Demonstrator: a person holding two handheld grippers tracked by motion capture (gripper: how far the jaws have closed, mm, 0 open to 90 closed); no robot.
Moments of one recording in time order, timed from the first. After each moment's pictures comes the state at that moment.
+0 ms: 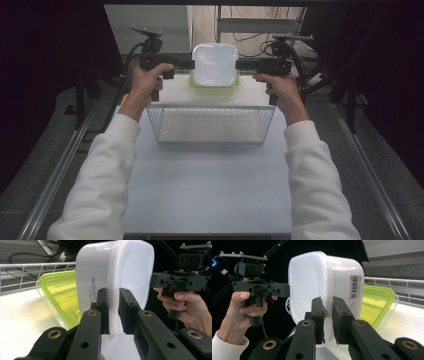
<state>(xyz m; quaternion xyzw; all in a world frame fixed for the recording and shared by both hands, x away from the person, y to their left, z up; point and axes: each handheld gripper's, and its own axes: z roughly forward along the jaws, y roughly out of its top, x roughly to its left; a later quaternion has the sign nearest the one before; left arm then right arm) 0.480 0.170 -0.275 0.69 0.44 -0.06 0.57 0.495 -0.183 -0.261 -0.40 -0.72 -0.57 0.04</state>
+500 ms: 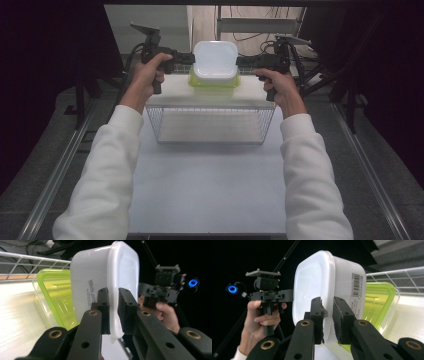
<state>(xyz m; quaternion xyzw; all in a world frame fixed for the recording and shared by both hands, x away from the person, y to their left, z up) 0.512 0.179 -0.283 0.62 0.49 -0.17 0.58 0.523 -0.190 -0.276 -0.46 -0.65 -0.58 0.13</state>
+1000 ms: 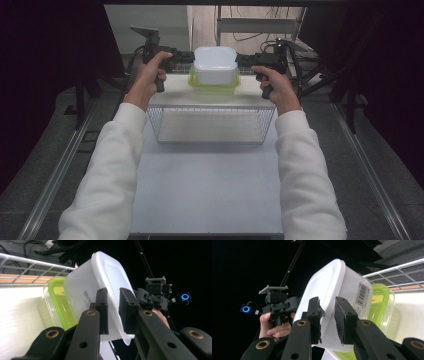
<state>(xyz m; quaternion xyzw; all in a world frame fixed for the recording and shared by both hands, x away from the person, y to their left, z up) 0.527 0.183 -0.297 0.59 0.51 -0.19 0.59 0.542 -0.191 -0.292 -0.51 -0.59 -0.60 0.19</state>
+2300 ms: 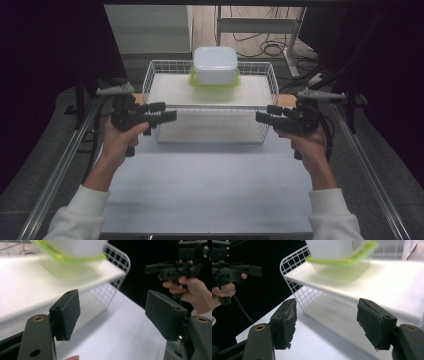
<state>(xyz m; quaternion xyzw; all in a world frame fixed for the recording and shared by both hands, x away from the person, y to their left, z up) 0.324 0.199 -0.337 0.72 0.37 0.05 0.59 0.369 -0.244 -0.319 -0.36 -0.74 -0.56 -0.08</state>
